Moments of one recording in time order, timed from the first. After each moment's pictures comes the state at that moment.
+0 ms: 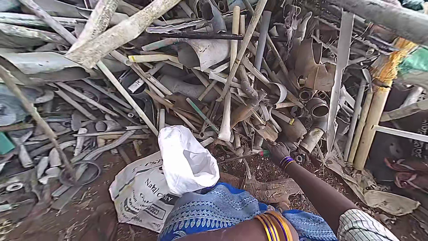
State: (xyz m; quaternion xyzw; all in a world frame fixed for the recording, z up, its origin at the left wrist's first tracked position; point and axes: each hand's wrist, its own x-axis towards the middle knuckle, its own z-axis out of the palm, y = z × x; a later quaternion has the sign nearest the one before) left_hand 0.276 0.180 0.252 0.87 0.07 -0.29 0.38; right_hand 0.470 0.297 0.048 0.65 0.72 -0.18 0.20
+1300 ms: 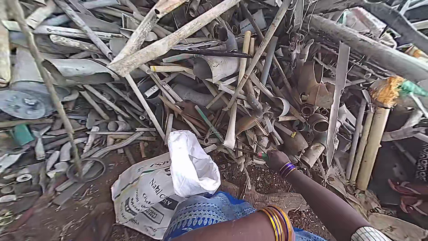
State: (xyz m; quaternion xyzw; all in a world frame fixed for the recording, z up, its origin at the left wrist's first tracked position) left_hand 0.313 0.186 0.198 0.83 0.16 -0.37 0.37; right_hand 0.428 0.304 0.111 0.65 0.69 -0.20 0.25
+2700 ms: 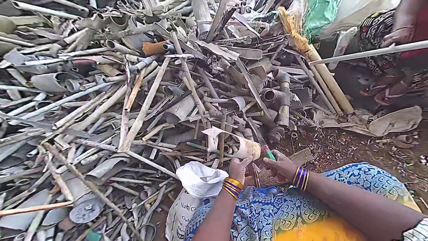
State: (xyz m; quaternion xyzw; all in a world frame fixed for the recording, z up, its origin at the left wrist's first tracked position) left_hand 0.277 0.155 0.159 0.44 0.48 0.40 0.65; right_hand 0.437 0.078 0.154 0.61 0.36 -0.55 -0.44
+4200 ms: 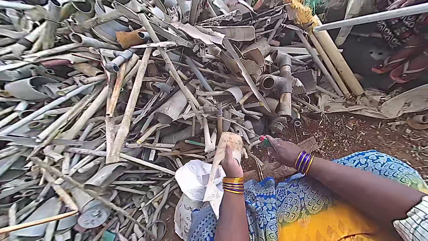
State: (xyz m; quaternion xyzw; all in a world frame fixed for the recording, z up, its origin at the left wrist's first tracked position) left_hand 0.300 0.177 0.162 0.38 0.48 0.63 0.47; right_hand 0.467 0.115 0.167 0.71 0.63 -0.31 -0.07
